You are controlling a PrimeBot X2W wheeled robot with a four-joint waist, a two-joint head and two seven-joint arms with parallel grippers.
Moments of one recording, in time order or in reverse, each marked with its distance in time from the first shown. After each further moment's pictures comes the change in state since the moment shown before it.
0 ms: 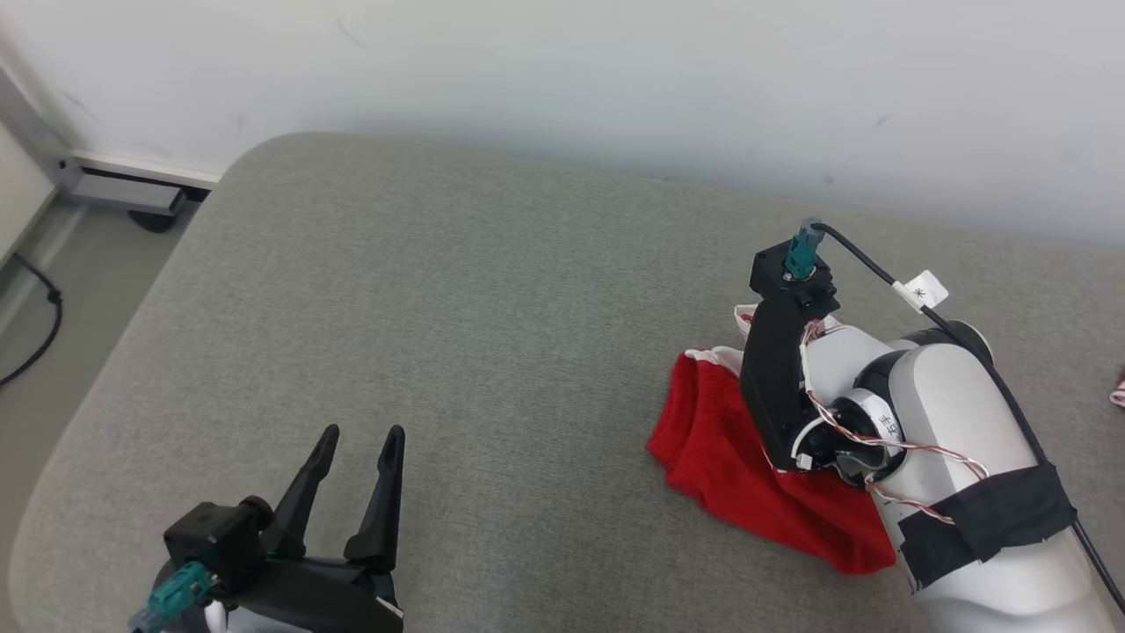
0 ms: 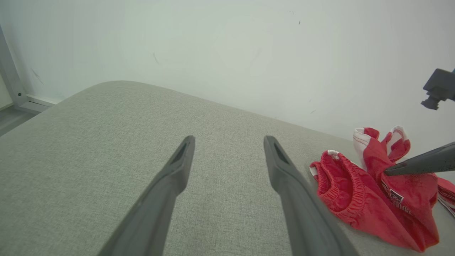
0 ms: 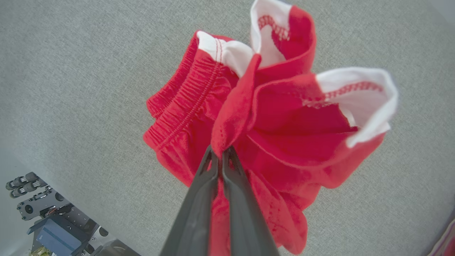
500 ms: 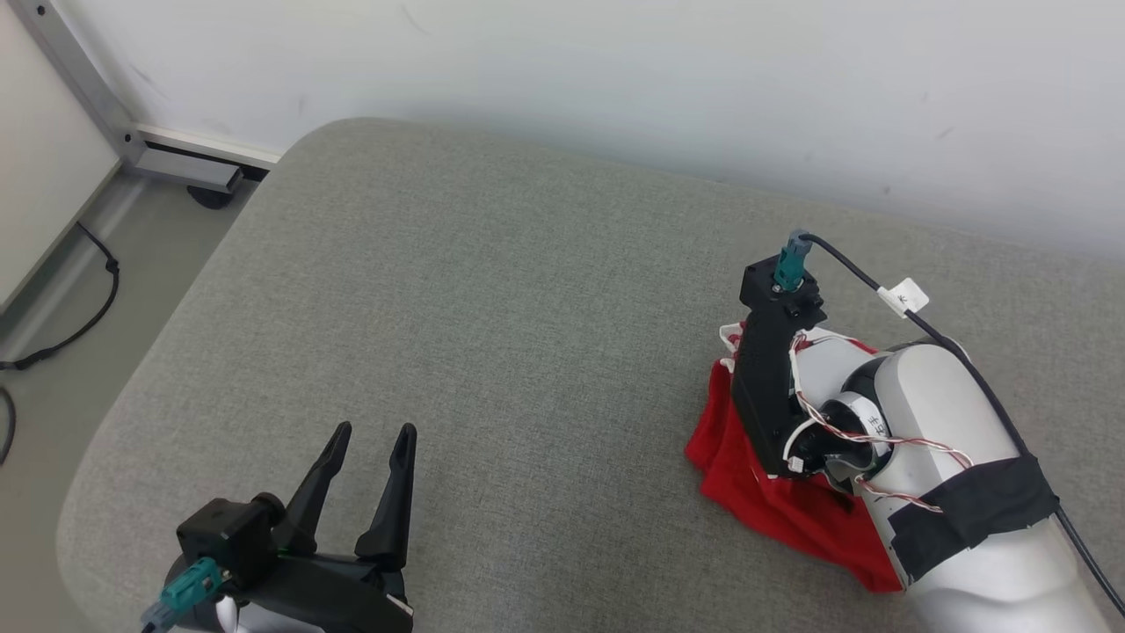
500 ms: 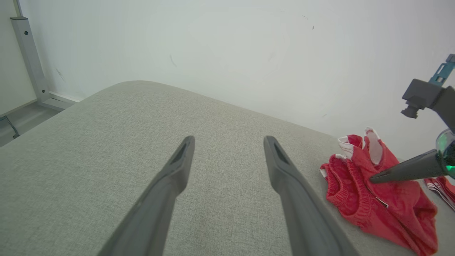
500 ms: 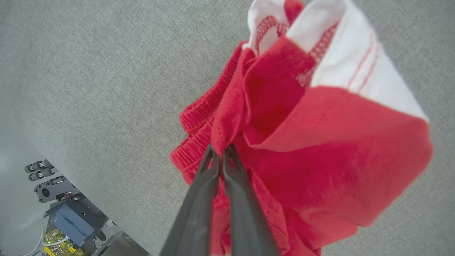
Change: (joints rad) left arm -0.015 -0.016 -0.021 0.020 0.000 -0.008 -0.006; right arm -0.032 0.000 0.026 0.120 0.054 0.000 -0.047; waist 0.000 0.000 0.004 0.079
